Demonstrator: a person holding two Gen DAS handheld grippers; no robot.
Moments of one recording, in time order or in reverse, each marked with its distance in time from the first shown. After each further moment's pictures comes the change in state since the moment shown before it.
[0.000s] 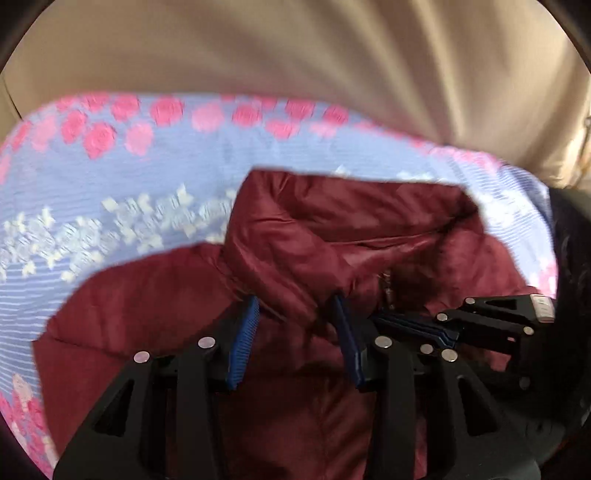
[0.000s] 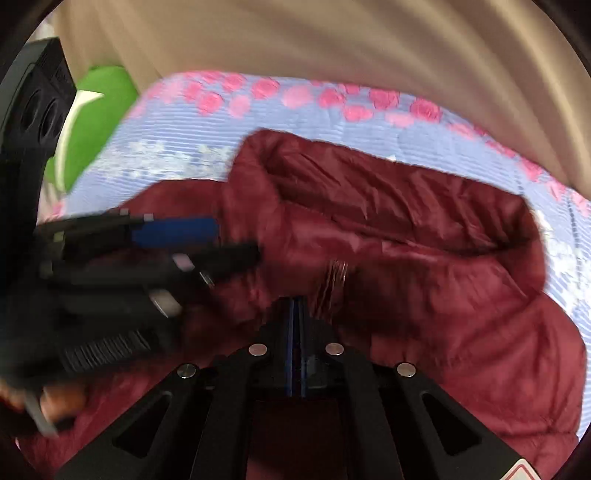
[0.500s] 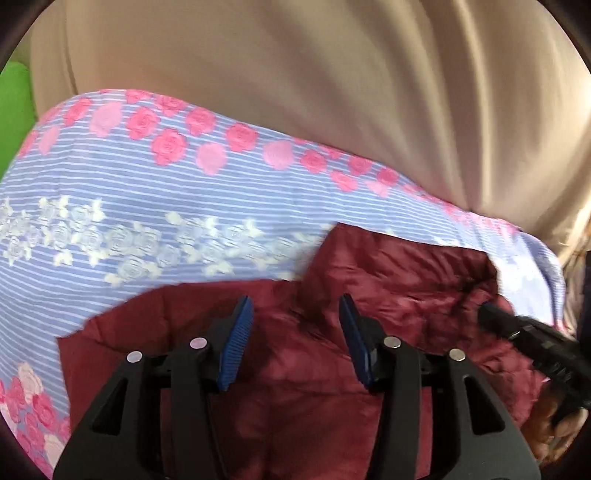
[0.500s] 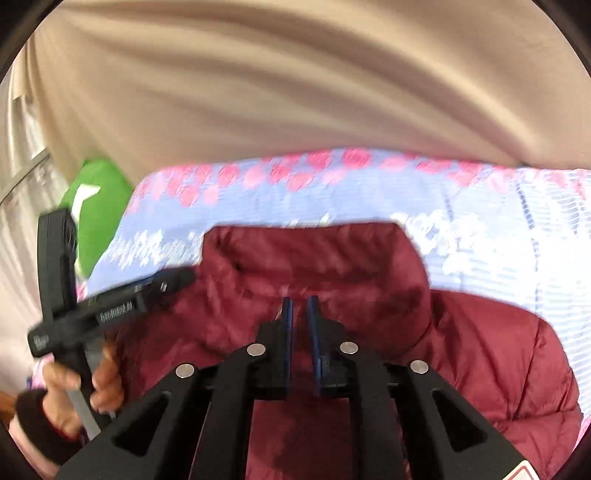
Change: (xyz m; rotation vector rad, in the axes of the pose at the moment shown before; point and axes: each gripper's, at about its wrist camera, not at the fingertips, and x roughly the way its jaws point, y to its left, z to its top) left arm -0.038 0.048 -0.004 -0.150 -0.151 -0.022; right arm -0.056 -0.054 -0.001 0.193 -0.188 0.094
